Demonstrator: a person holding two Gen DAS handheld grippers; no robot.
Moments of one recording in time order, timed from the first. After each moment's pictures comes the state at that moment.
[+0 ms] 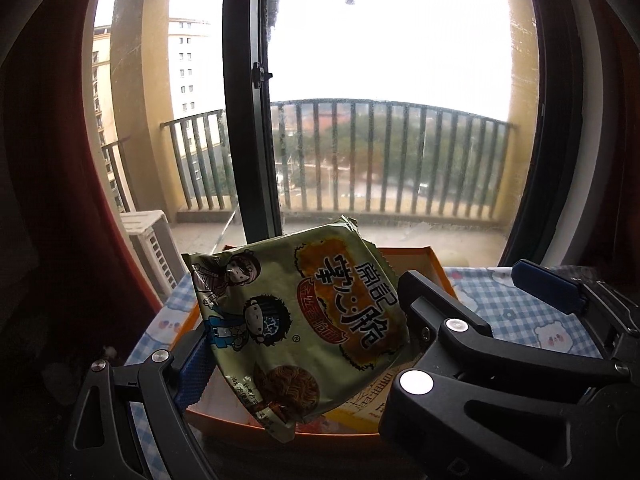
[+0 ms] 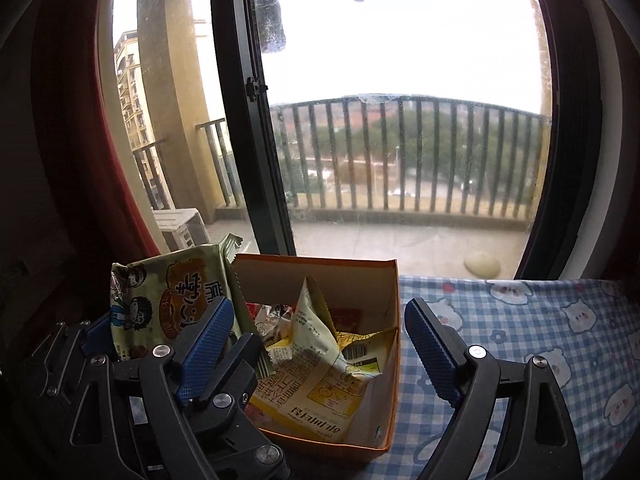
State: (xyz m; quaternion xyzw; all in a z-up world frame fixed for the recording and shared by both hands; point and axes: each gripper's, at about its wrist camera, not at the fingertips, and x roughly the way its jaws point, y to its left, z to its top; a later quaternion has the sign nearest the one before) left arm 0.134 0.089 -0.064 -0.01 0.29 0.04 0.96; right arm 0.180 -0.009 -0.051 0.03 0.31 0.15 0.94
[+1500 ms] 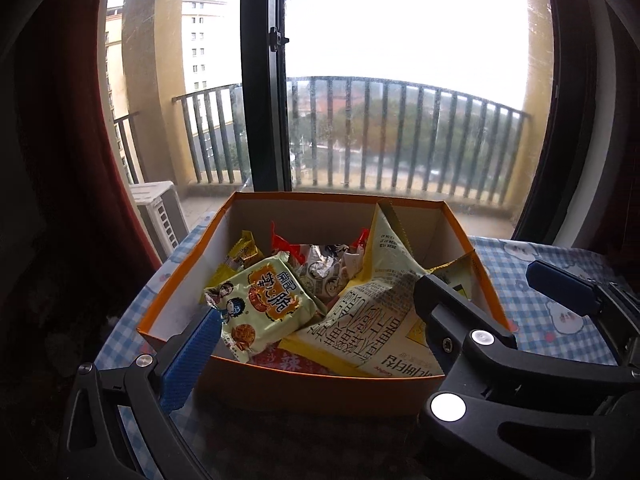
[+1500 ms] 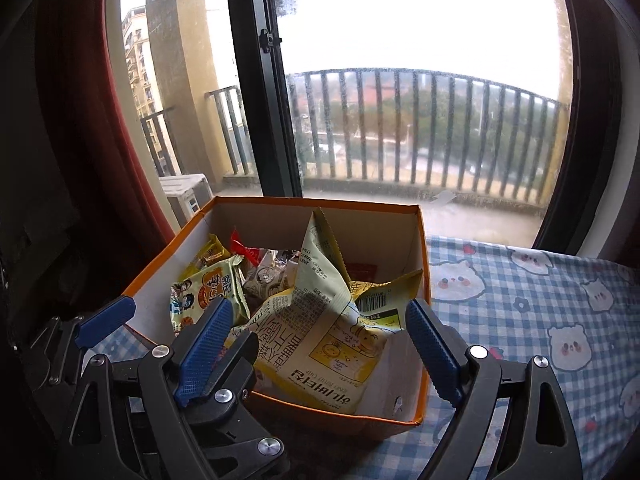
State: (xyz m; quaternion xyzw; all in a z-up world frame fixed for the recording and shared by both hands) left arm 0.120 0.091 -0.089 -0.02 0.31 0.06 0.95; right arm 0.155 -0.004 -0.086 0.01 0.33 0.17 0.93
